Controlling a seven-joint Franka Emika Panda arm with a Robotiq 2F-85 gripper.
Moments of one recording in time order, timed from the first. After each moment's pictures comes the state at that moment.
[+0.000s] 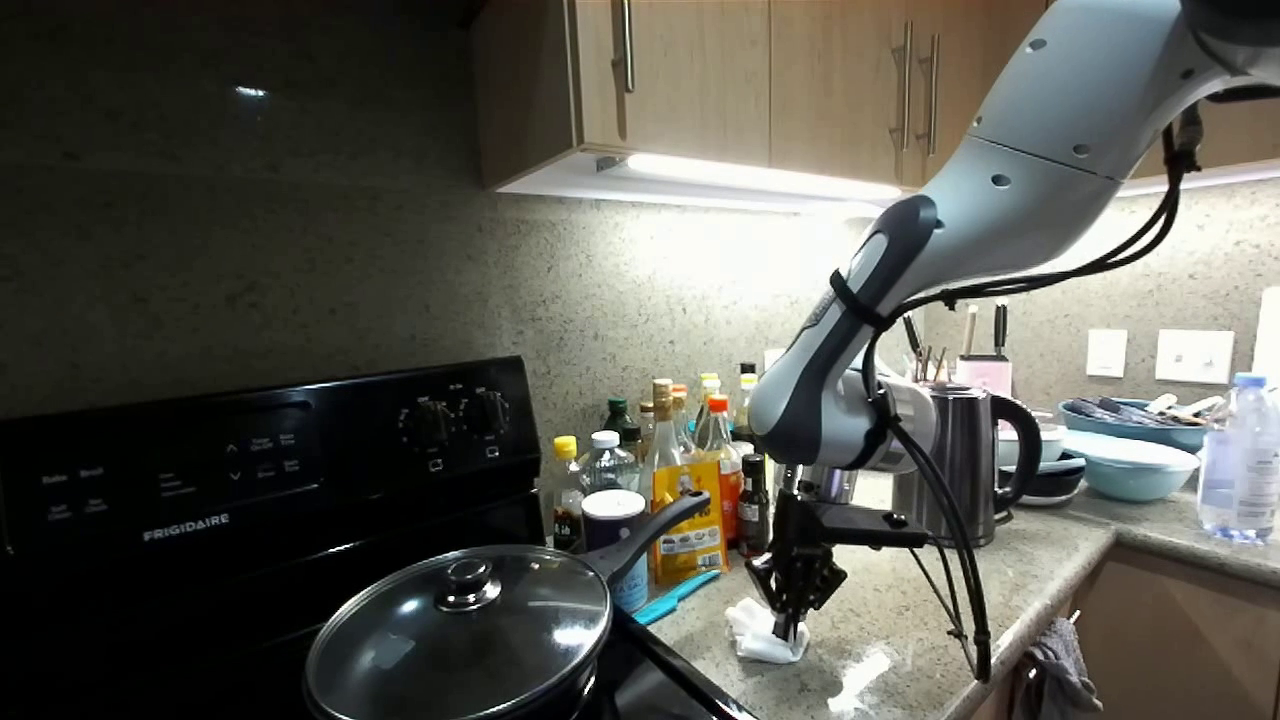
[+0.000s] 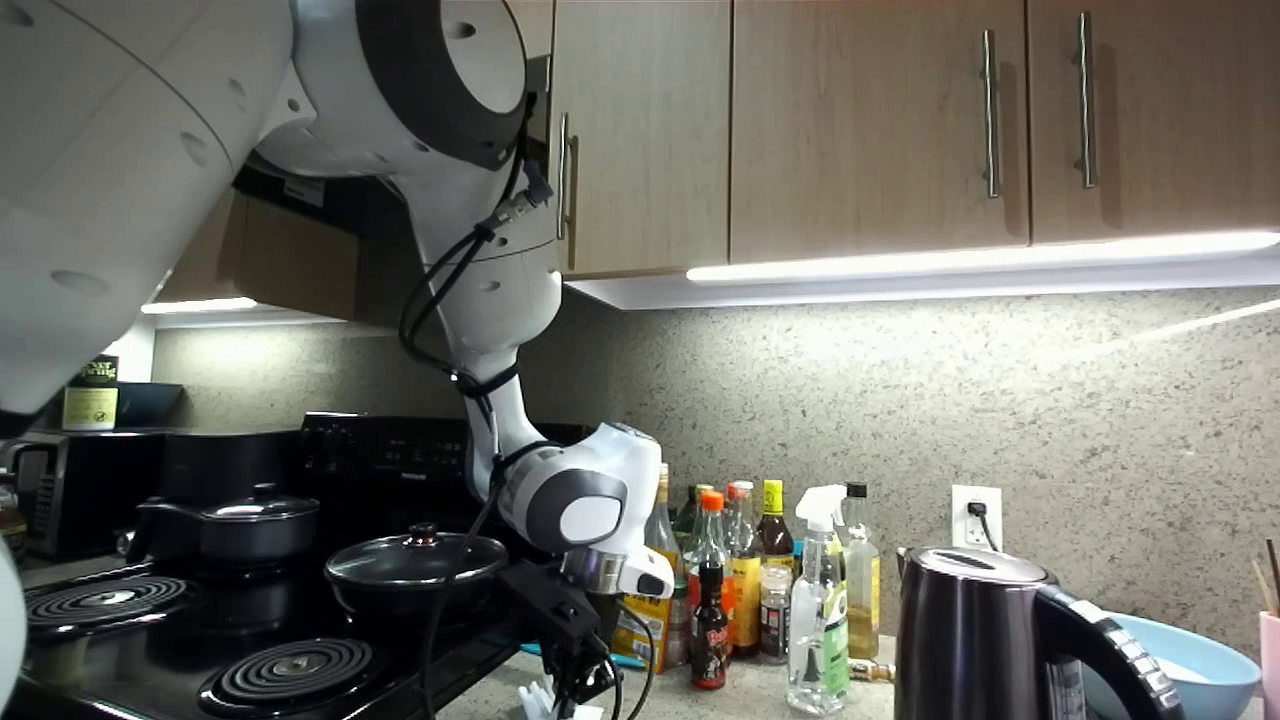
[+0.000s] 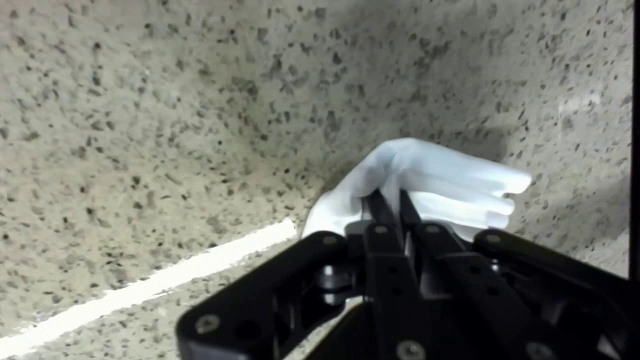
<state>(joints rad) -0.07 0.37 0.06 -2.25 0.46 2.64 -0.11</state>
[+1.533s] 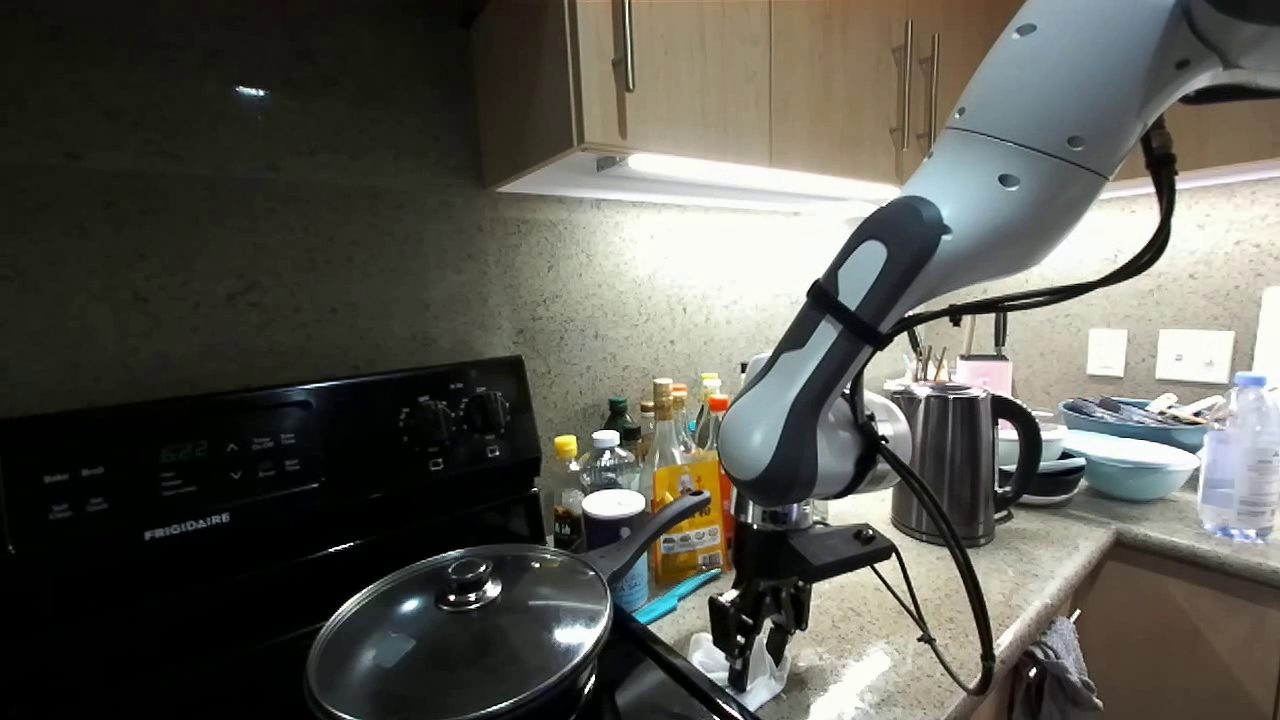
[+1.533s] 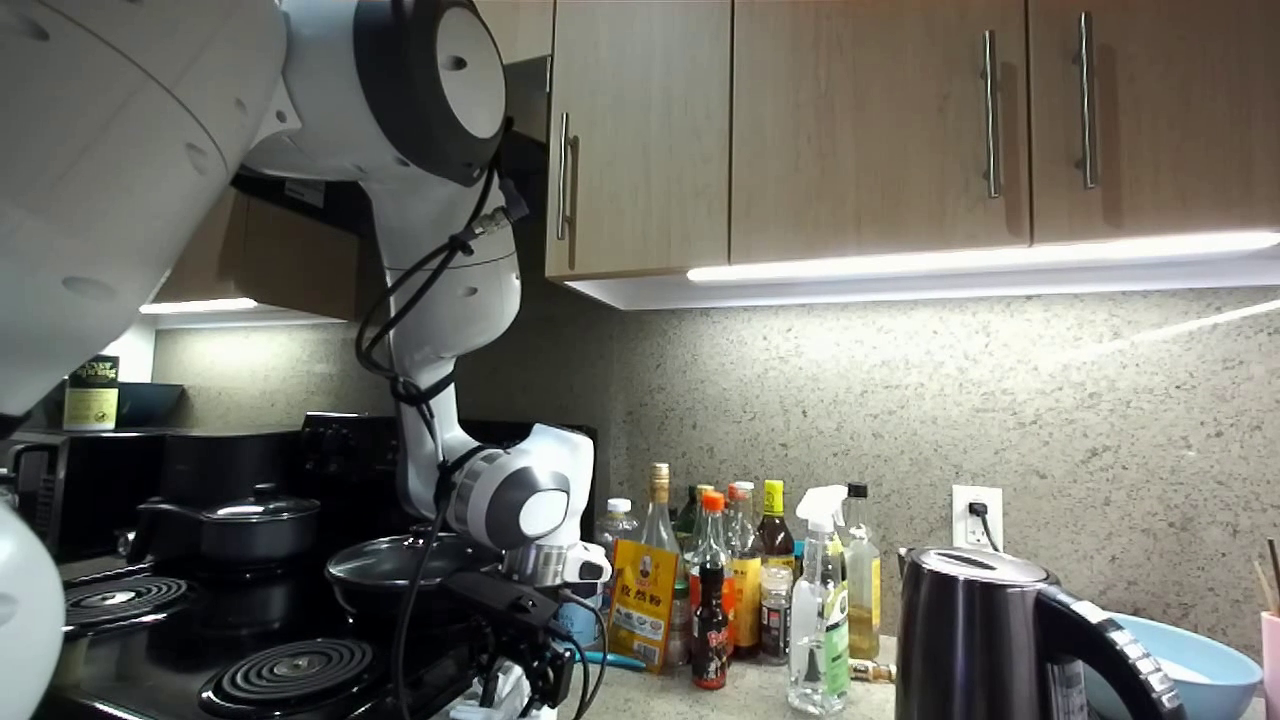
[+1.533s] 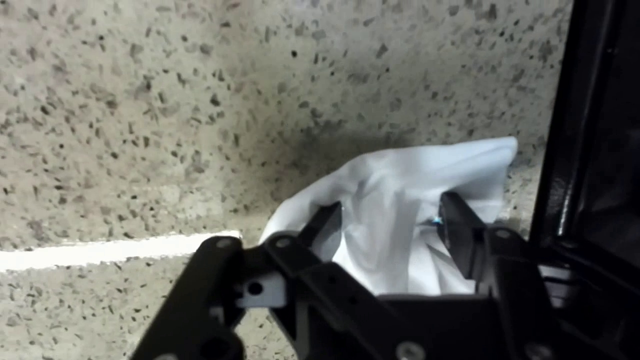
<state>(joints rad) 0.00 0.38 0.13 -2.26 0.27 2.64 -0.11</state>
